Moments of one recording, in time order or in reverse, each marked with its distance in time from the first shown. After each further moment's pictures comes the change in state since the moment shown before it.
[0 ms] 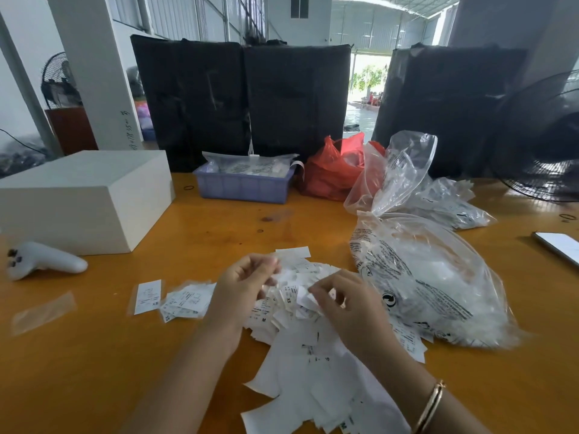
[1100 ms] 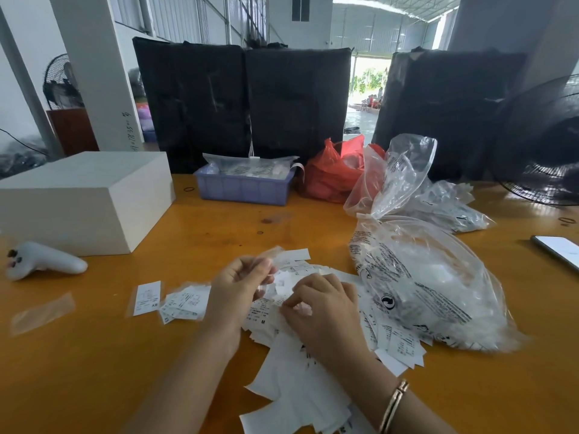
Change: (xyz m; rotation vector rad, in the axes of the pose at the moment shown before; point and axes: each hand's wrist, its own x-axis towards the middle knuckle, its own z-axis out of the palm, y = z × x) left_hand 0.005 -0.006 0.001 -0.041 0.134 -0.013; right_hand 0.000 -0.013 0.029 -0.368 0.013 -0.175
